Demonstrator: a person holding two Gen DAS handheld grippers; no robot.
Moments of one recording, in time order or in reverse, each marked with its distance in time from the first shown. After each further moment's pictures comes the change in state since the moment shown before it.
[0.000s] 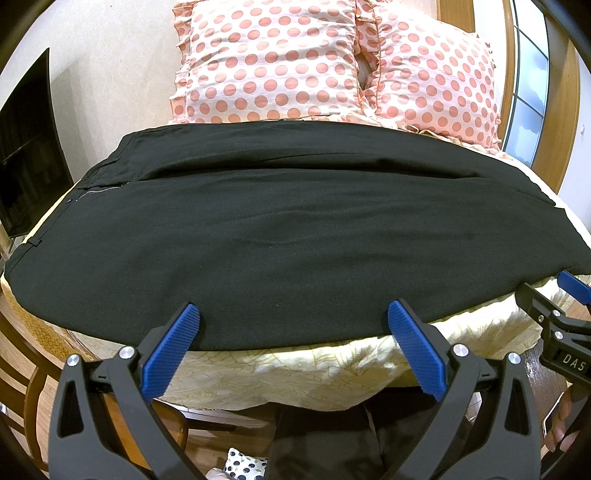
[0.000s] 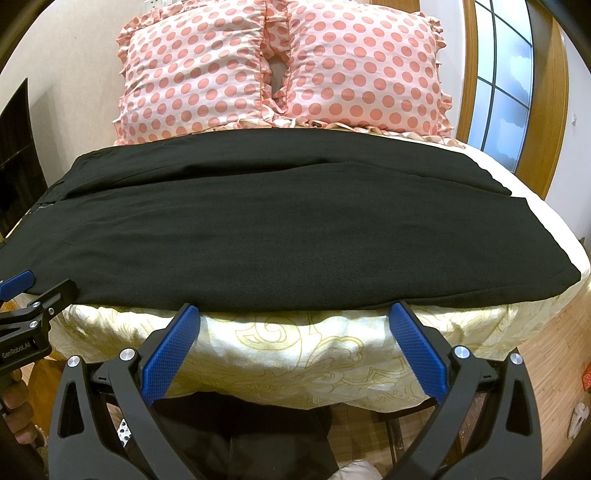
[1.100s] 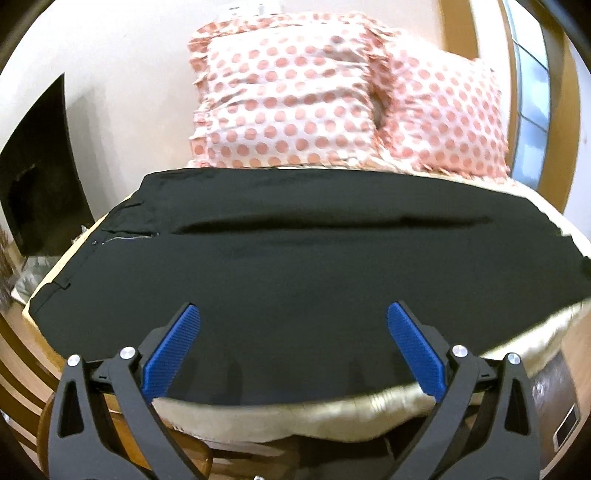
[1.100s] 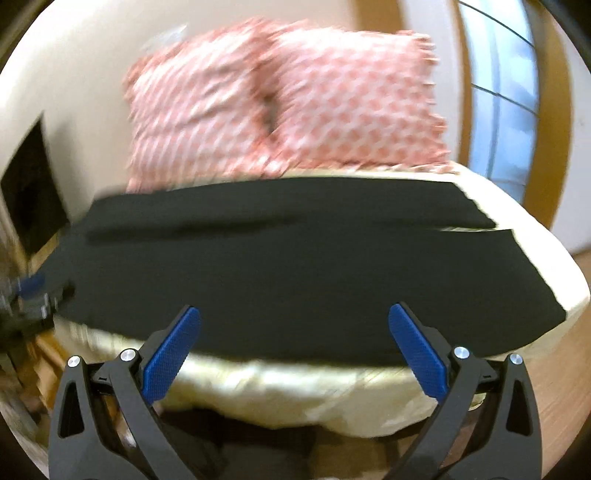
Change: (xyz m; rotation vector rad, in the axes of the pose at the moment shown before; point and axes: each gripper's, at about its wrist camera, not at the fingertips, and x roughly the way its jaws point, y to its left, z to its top) left arm -0.021 0.024 0.044 -0.011 -0.118 0.059; right arm -0.044 -0.085 0.060 0.135 -0.101 0.090
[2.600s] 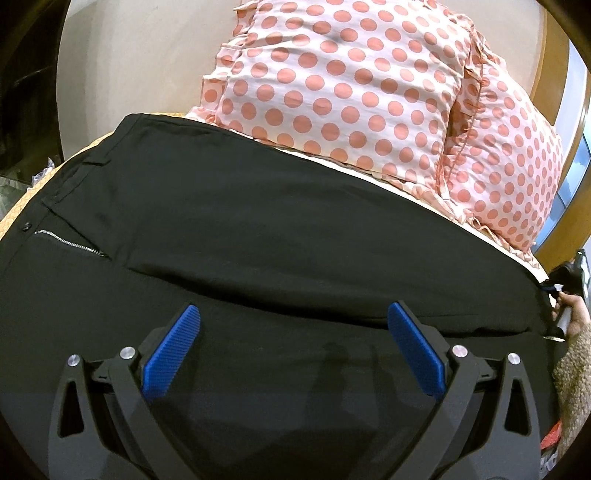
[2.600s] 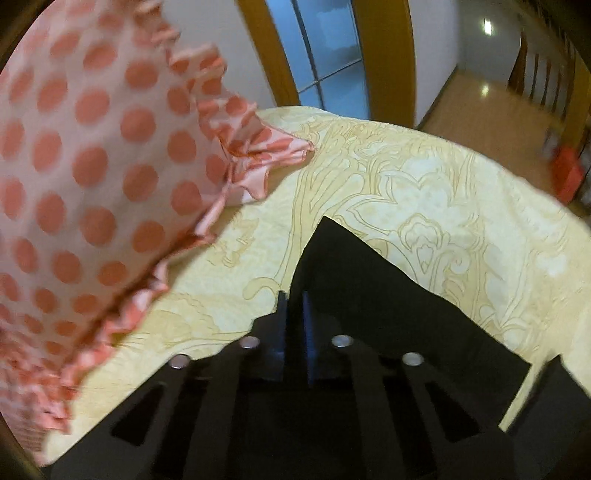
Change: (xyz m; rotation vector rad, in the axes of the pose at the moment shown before) left arm 0.132 0.073 0.070 -0.271 0.150 -0.119; right arm 0.267 -0.222 0.175 0.663 0.123 -0.462
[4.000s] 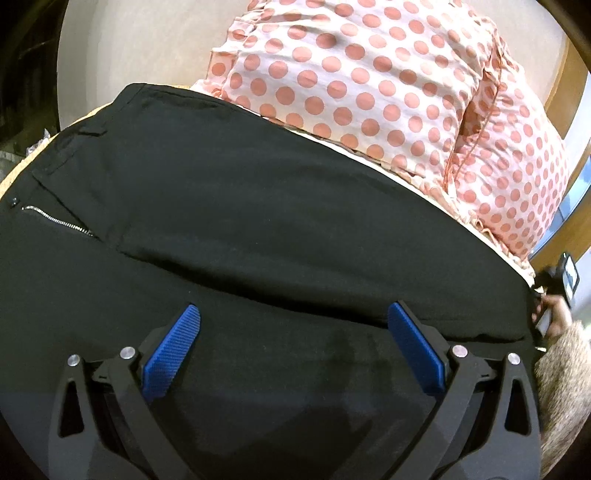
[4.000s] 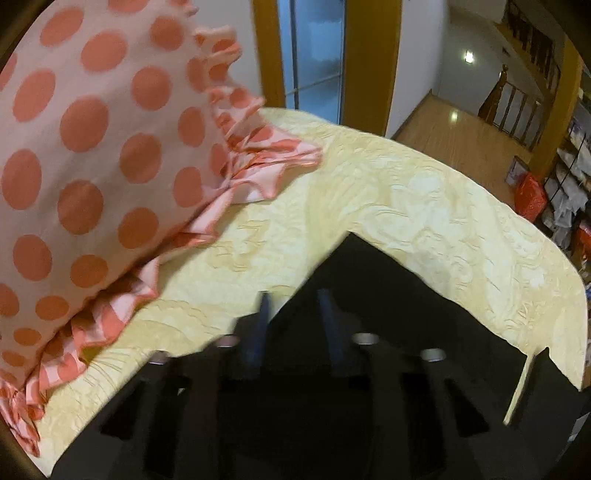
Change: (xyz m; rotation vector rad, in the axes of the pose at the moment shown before) left arm 0.015 0.016 0.005 -0.073 0.075 -0.040; right arm 0.021 0.038 -0.015 -0.067 -0.035 -0.219
